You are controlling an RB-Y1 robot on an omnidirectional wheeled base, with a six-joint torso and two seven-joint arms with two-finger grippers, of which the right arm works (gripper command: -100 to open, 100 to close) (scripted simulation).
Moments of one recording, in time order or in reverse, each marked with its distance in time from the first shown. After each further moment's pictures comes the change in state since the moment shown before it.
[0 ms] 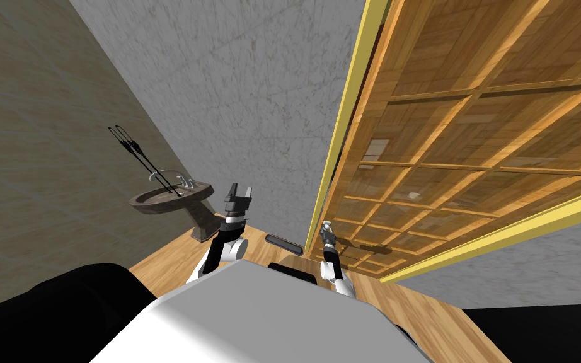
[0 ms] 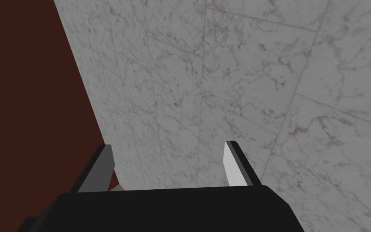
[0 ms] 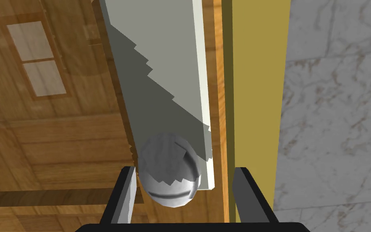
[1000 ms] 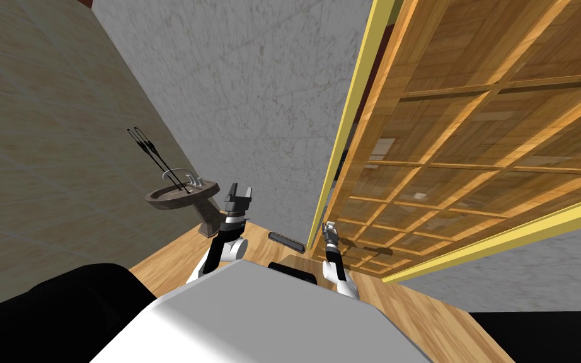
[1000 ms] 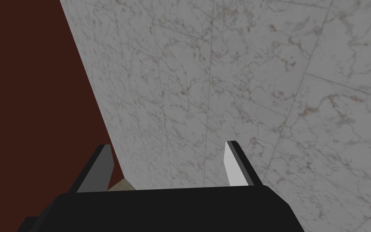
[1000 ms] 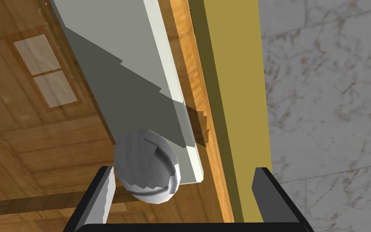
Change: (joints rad) arm 0.044 -0.020 0.017 -0.097 -0.034 0.031 -0.126
